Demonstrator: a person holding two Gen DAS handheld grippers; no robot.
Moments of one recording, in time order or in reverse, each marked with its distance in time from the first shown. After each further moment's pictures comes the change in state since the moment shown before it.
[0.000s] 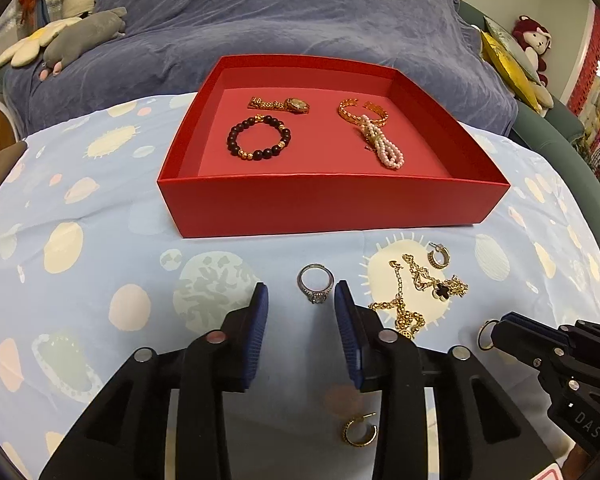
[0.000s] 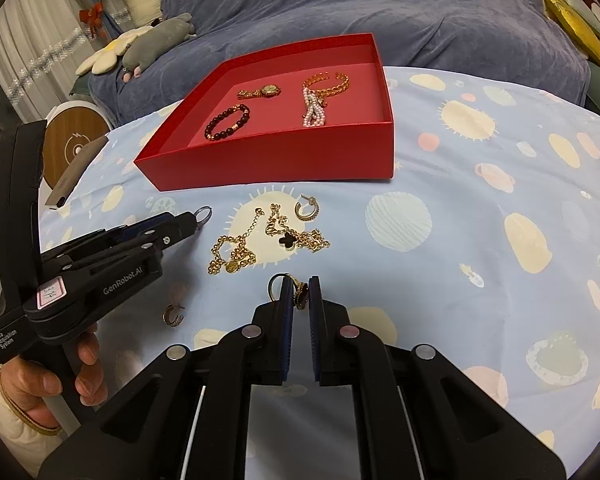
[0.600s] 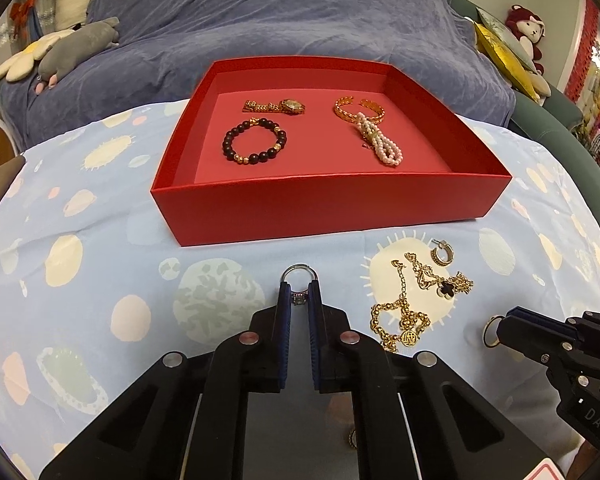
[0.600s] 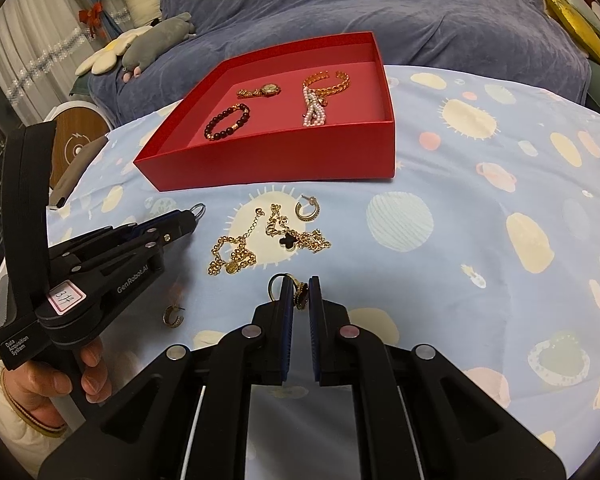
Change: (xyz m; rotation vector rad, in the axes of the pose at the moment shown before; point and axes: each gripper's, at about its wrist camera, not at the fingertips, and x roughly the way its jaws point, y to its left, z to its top) left arm 0.001 0.000 0.003 0.034 0.000 0.009; right arm 0.001 0.002 0.000 -0.002 0.000 0.005
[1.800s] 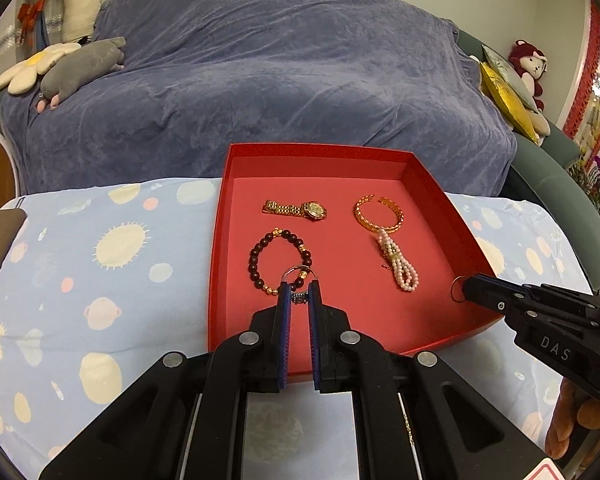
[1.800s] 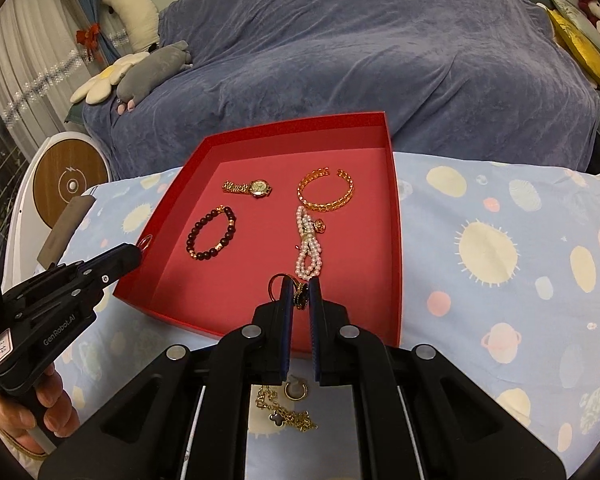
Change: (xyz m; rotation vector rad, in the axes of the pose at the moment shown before) left arm -0.007 0.031 0.087 -0.034 -0.092 -0.033; right arm 0.033 -0.013 0.117 0.000 -0.069 0.010
